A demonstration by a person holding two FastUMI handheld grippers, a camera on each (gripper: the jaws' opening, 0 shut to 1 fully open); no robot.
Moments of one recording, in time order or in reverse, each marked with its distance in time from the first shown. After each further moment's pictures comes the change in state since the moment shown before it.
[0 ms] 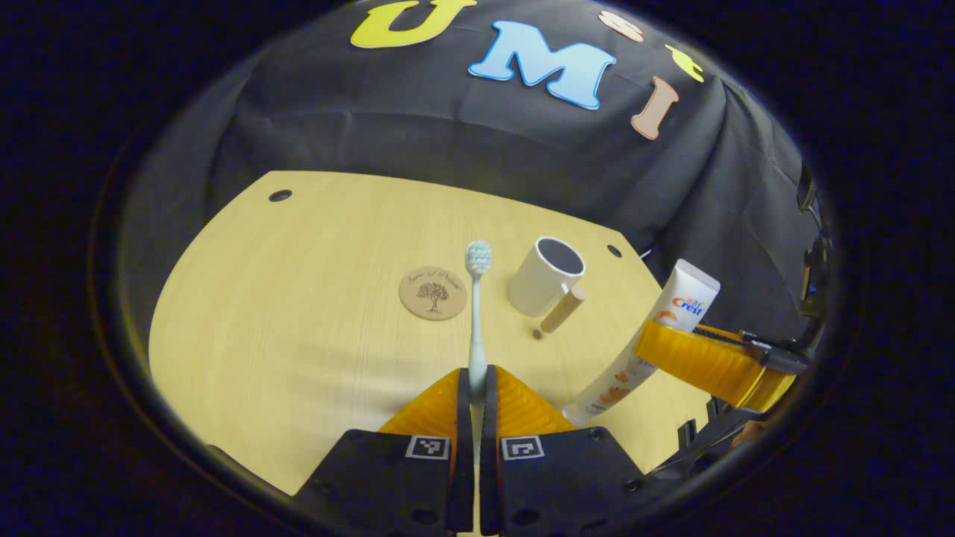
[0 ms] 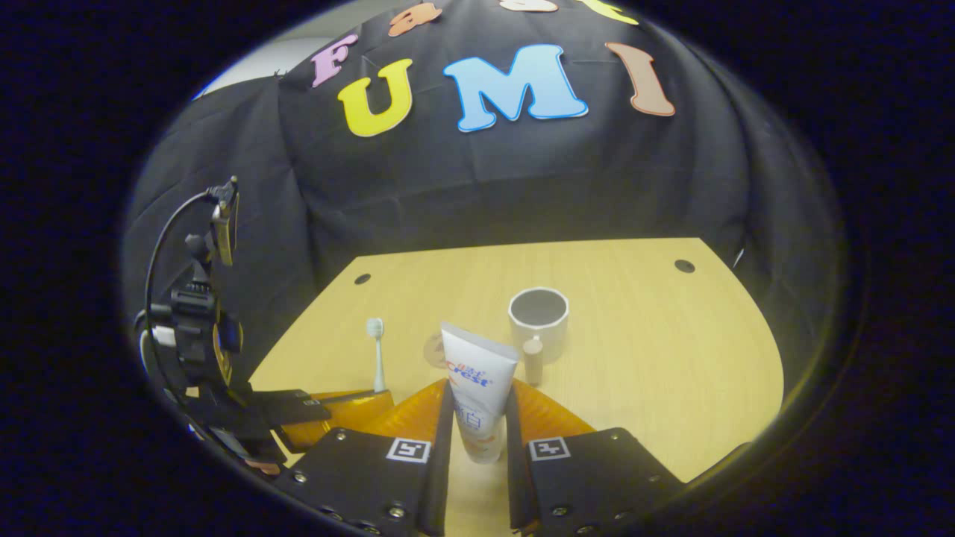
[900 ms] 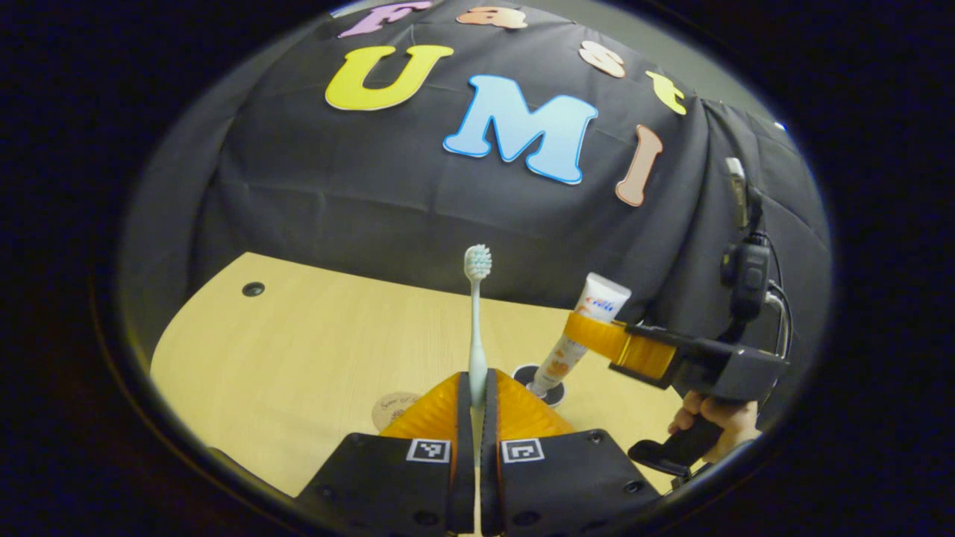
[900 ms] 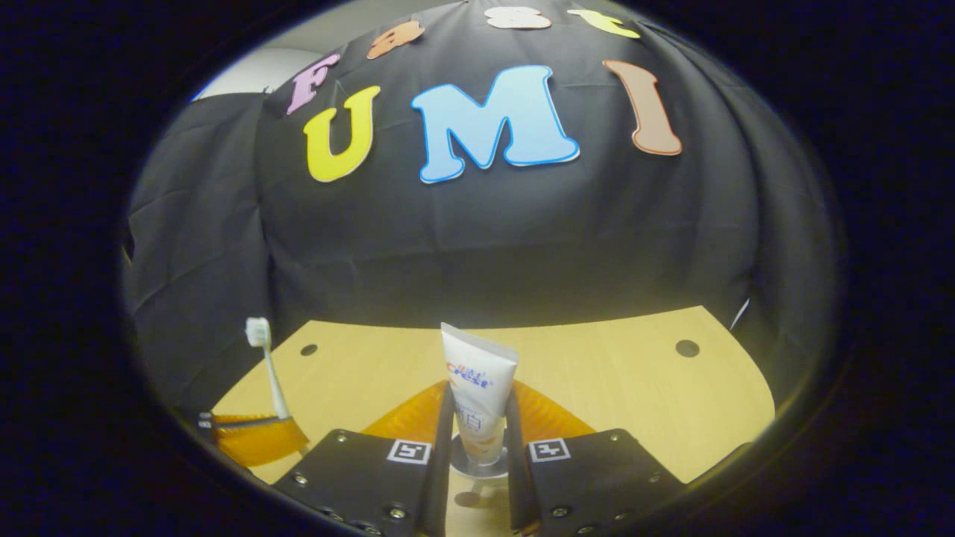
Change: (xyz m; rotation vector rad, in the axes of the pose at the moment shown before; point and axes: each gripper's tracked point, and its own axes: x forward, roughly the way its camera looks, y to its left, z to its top) left arm 0.040 -0.041 0.137 0.062 -0.311 -0.058; right arm 0.131 -0.073 0.092 -0.056 -0.181 -0.071
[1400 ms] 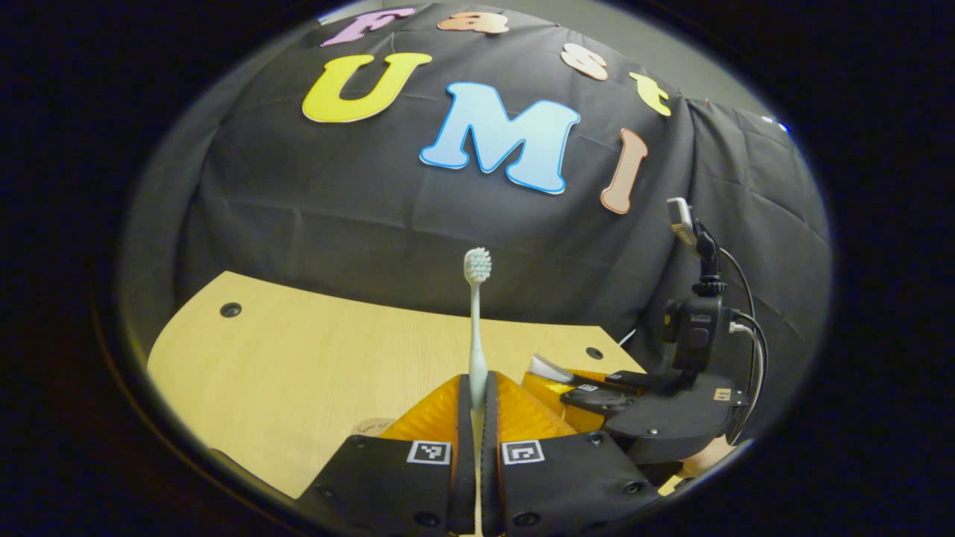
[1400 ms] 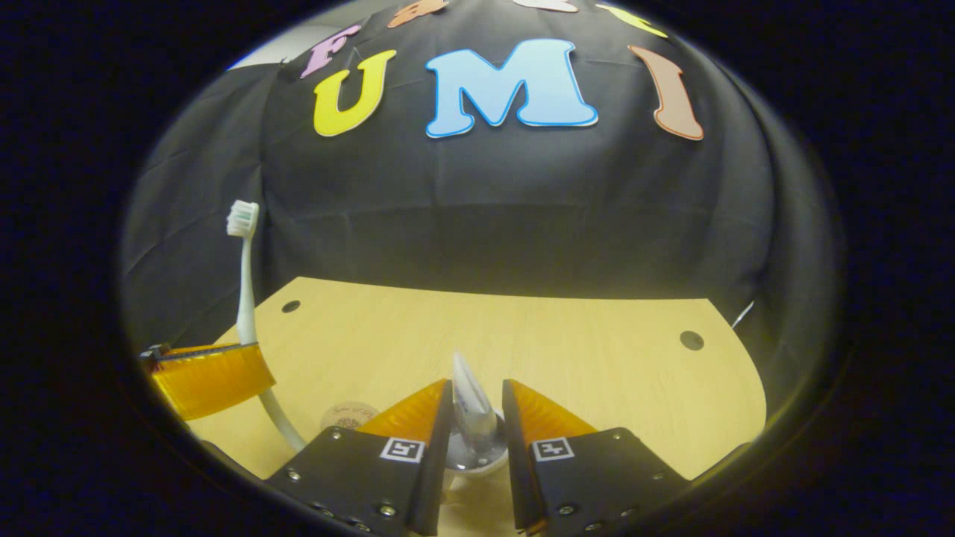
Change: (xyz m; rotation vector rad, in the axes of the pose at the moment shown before) left arm 0.032 -0.023 0.011 0.018 -0.043 -0.051; right arm 0.015 -0.014 -0.032 -0.072 0.084 -0.005
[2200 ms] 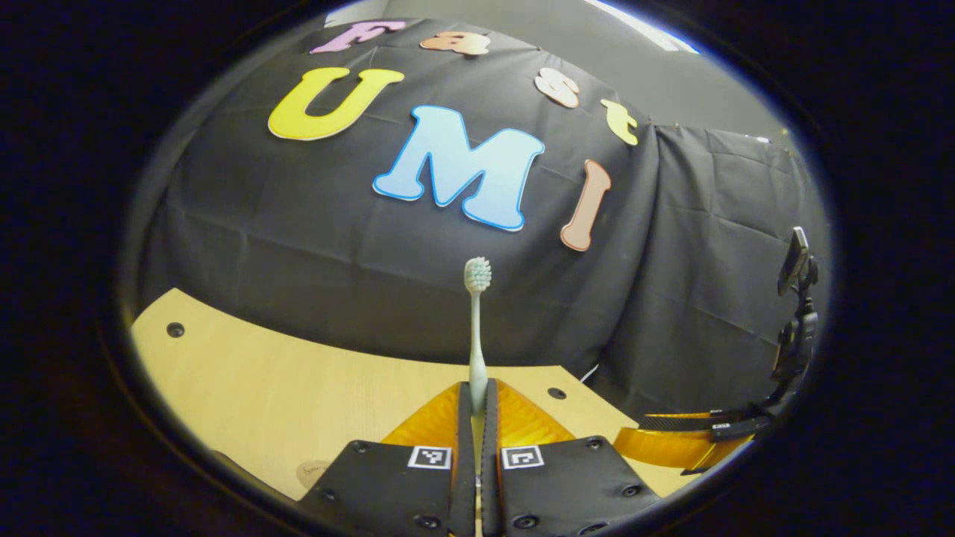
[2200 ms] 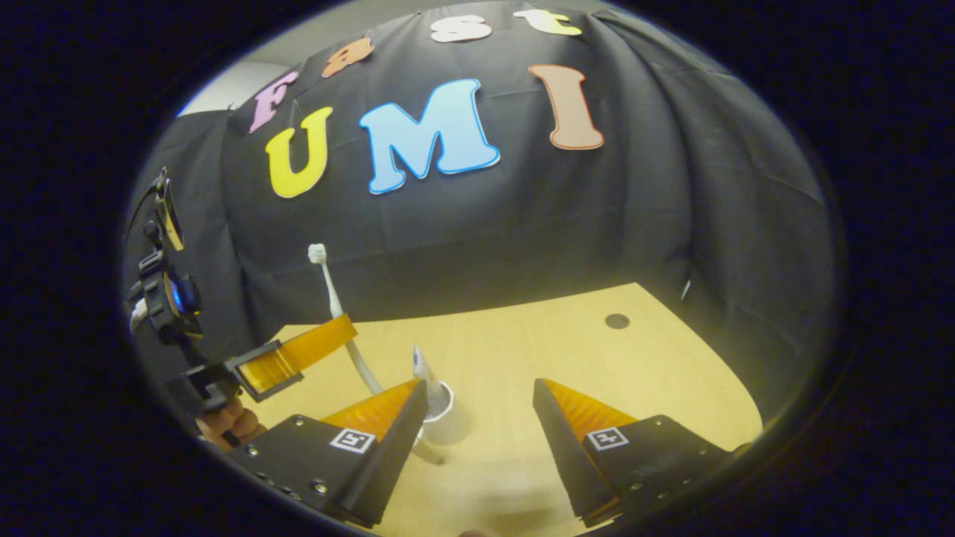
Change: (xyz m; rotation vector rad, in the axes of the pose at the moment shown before) left arm 0.055 -0.048 0.033 -0.003 -0.173 -0.200; right arm -0.126 -0.059 -0.001 0.199 -0.081 -0.151
